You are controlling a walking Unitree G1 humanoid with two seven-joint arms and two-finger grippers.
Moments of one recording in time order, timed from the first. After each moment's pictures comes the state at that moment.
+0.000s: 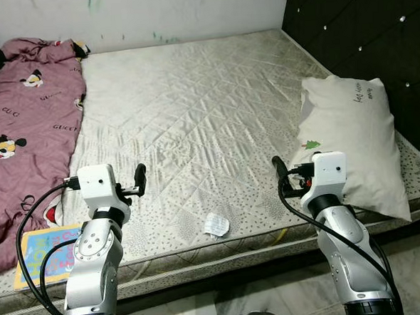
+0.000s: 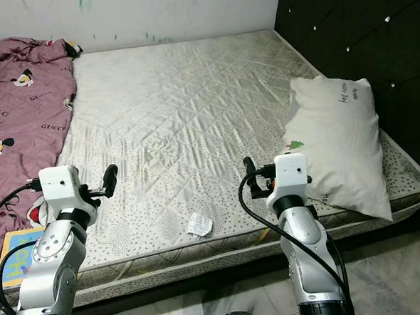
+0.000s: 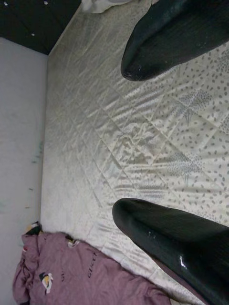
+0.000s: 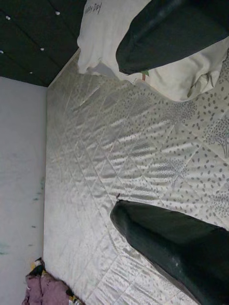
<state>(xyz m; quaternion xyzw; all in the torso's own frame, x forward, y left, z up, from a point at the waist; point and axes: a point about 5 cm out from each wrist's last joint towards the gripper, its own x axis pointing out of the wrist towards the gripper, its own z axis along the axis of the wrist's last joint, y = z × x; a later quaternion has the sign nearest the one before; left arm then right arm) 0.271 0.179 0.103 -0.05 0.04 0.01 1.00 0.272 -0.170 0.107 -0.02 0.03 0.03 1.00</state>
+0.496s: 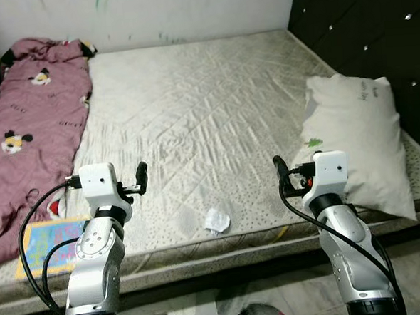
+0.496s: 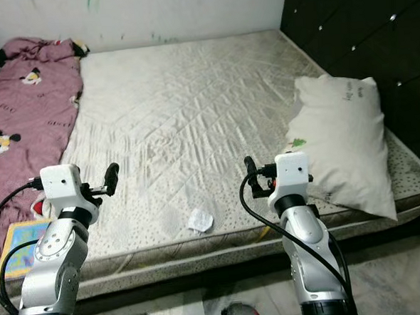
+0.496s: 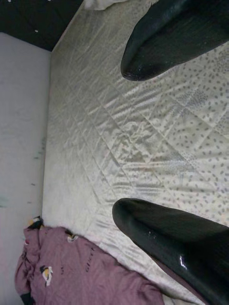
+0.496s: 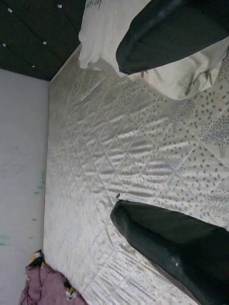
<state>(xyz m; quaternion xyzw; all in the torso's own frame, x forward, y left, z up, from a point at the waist) 0.273 0.177 0.105 -0.05 0.04 0.01 1.00 0.273 -0.171 0.109 -0.03 0.02 0.04 1.00</state>
